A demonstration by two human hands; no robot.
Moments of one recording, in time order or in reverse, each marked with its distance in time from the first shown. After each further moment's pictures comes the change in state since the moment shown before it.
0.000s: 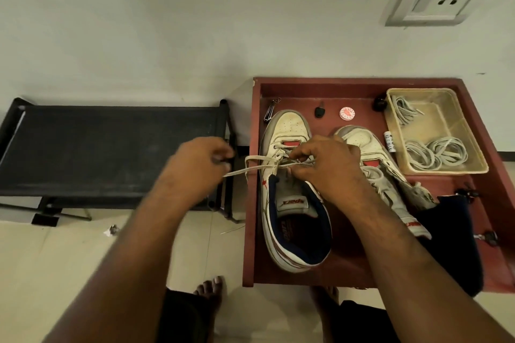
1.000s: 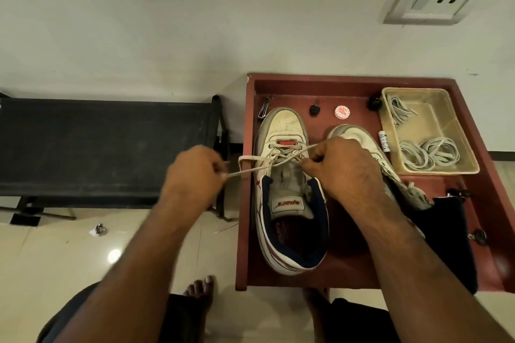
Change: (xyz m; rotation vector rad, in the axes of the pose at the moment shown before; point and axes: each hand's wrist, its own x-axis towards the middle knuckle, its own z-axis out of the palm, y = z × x) left_hand 0.017 -0.012 0.030 0.070 -0.035 -0.105; right_hand -0.003 0.006 -0.014 -0.114 0.000 0.187
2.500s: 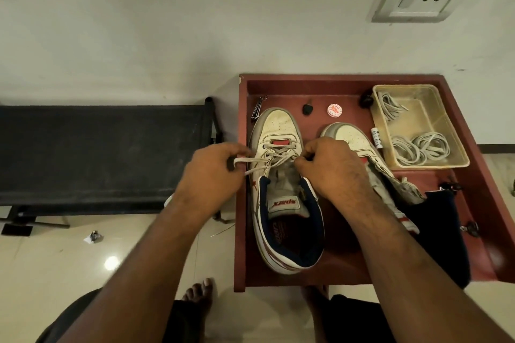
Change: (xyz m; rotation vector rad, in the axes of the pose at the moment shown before) left_hand -0.012 0.023 0.007 -0.189 0.066 0.216; right_hand 0.001 -0.002 0.010 0.130 0.007 0.009
